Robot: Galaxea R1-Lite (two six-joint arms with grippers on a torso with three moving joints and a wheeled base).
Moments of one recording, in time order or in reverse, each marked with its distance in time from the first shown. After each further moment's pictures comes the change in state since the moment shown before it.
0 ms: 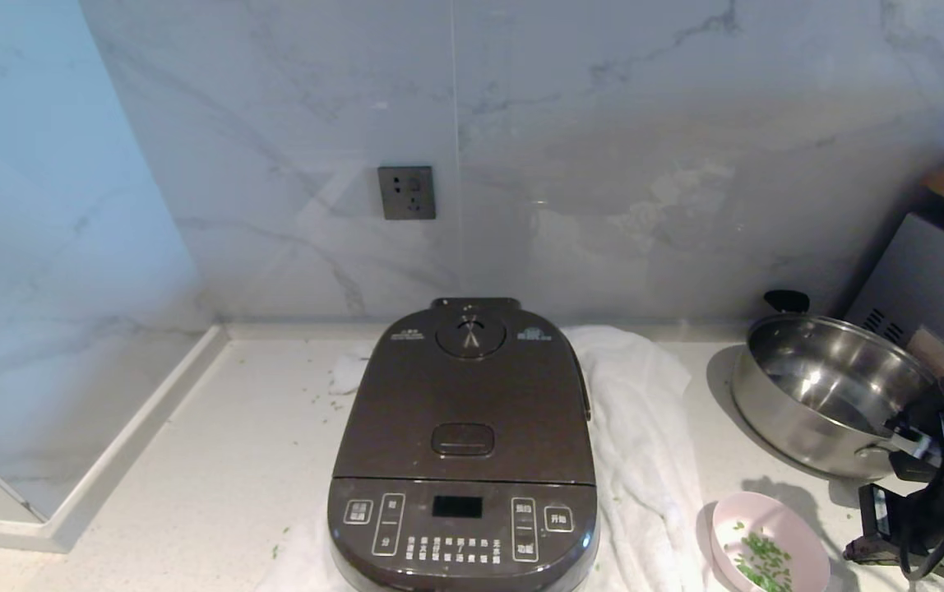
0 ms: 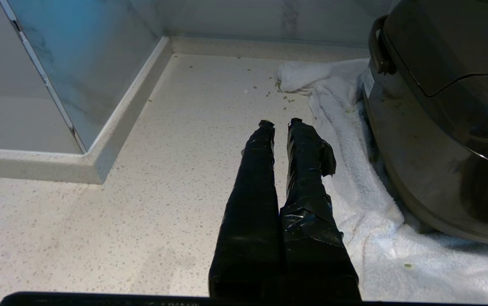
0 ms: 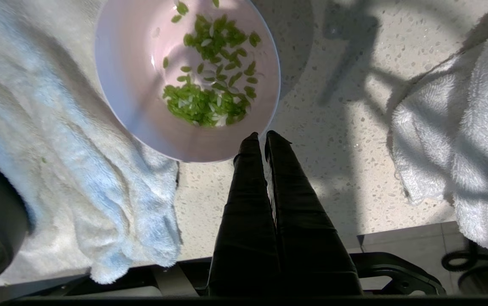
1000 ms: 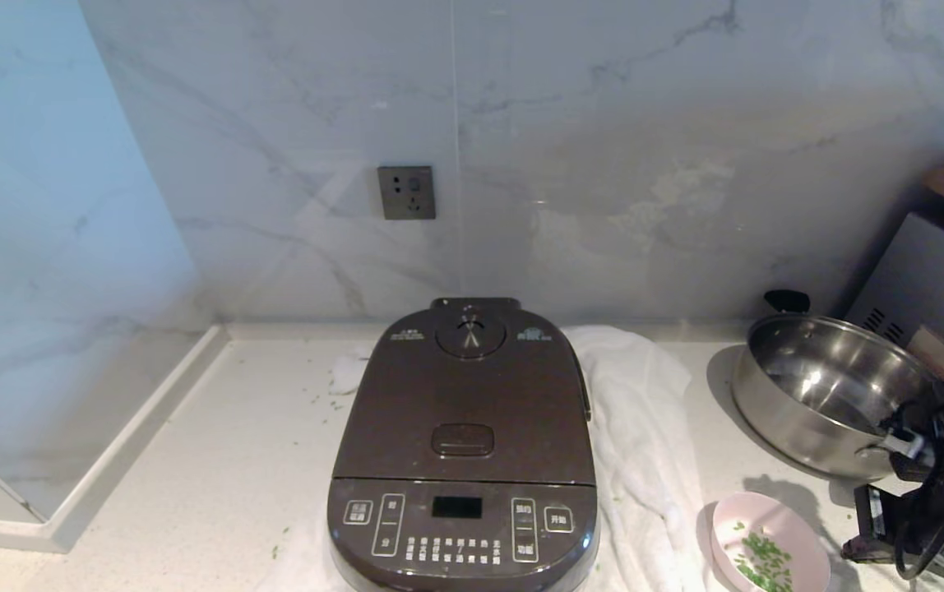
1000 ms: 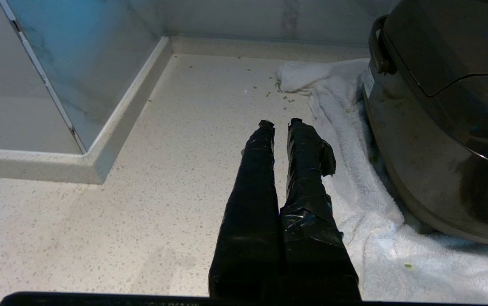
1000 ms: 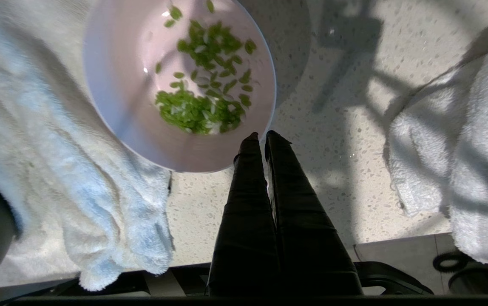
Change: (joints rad) left arm 0.000 0.000 0.000 0.000 0.000 0.000; right arm 0.005 0.011 -0.009 -0.024 -0.006 -0.016
